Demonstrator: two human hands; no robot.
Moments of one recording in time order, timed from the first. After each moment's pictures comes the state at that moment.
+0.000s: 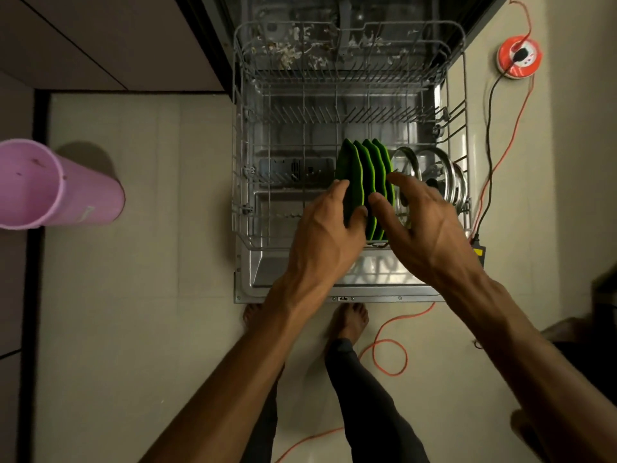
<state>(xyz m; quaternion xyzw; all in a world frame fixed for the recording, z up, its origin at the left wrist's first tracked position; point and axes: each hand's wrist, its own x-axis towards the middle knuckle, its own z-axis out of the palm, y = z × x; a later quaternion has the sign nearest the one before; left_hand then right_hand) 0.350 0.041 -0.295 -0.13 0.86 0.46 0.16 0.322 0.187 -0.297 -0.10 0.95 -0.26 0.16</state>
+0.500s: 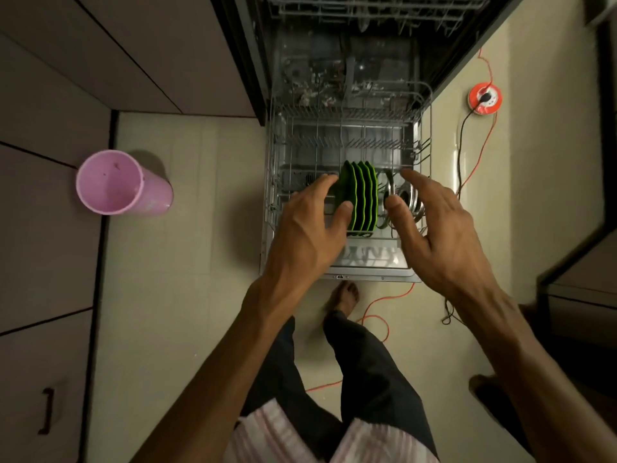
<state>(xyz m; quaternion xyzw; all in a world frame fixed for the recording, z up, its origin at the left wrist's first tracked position) 0.403 0.001 -0.059 -0.14 0.88 0.43 0.12 0.373 0.181 -0.052 -0.12 0.94 -0.30 0.12</state>
